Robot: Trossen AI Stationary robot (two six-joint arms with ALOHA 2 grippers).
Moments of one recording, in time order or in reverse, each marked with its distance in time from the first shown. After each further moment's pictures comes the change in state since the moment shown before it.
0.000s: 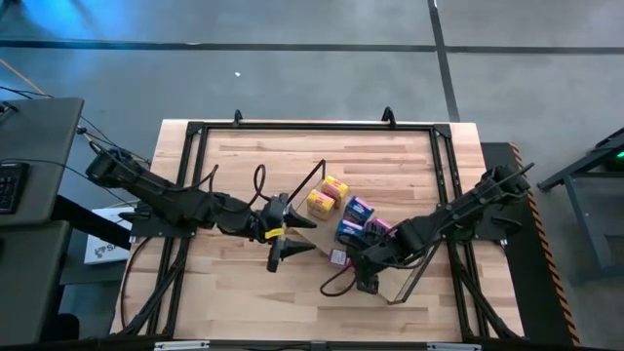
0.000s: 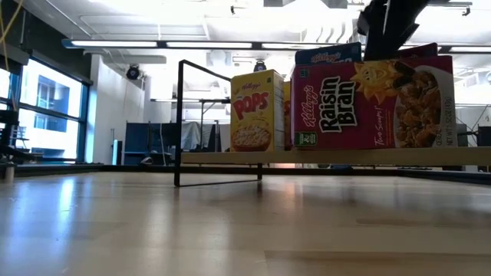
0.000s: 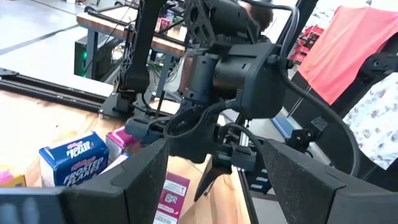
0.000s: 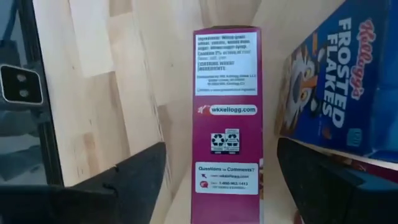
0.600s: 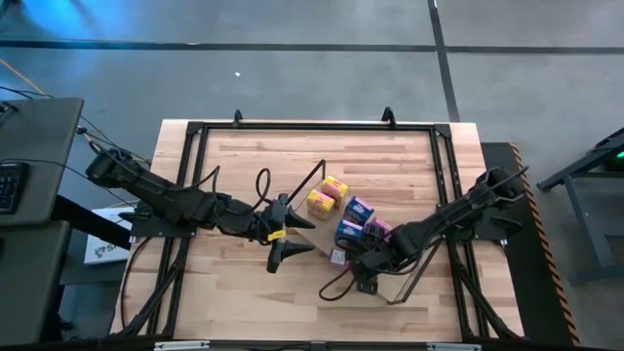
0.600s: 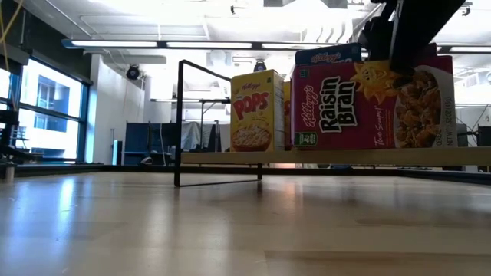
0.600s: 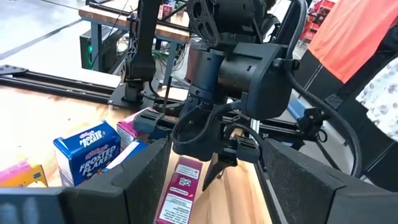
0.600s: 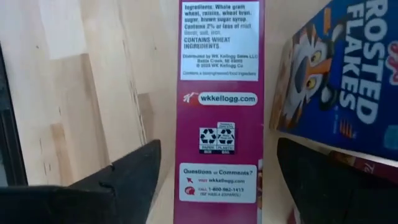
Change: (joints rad) left arm 0.000 0.000 0.000 -0.069 0.000 0.057; right arm 0.000 0.049 -0.022 0.002 0.012 -0.018
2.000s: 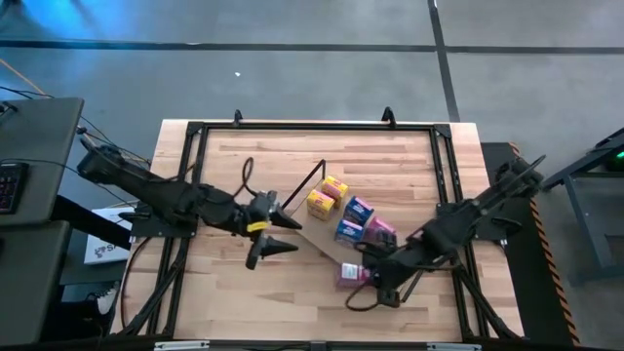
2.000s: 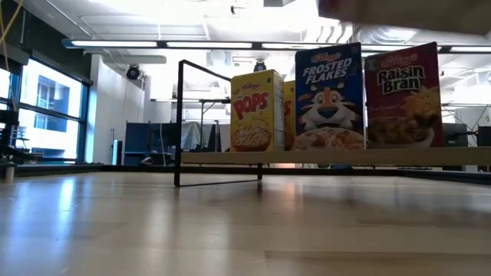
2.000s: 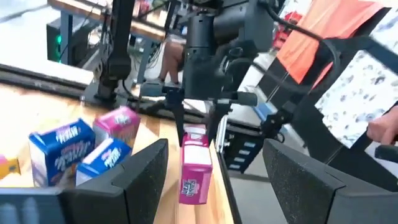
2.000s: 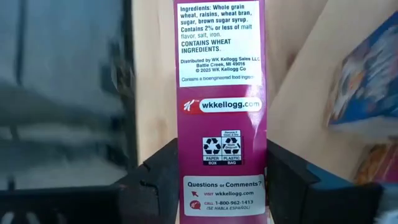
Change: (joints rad) left arm 0.000 -0.125 0.000 -0.096 0.102 -0.083; right arm 0.101 -0.178 0.032 0.021 -0.052 0.045
